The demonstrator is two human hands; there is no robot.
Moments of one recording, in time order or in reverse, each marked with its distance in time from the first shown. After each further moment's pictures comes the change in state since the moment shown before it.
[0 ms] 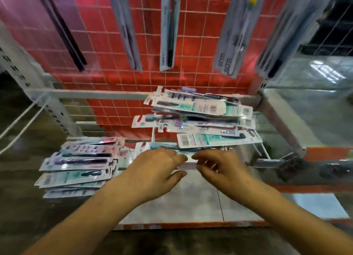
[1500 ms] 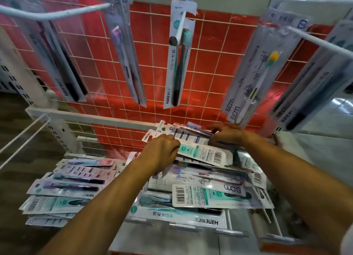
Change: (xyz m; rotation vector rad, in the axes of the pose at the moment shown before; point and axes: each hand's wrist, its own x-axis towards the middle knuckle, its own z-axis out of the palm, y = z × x) left_hand 0.153 -0.104 0.013 -0.125 0.136 -0.288; right_hand 0.251 0.125 -0.085 -0.051 -0.372 0.265
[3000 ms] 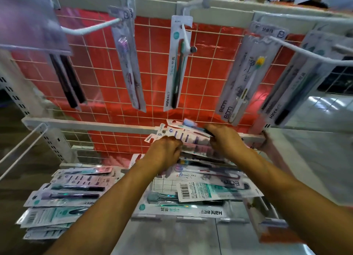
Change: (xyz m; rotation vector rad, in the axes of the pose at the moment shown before) left_hand -0.009 0.005 -0.012 -0.050 -0.057 -0.004; right_hand -0.074 -0.048 0.038 -0.455 0.551 -0.195
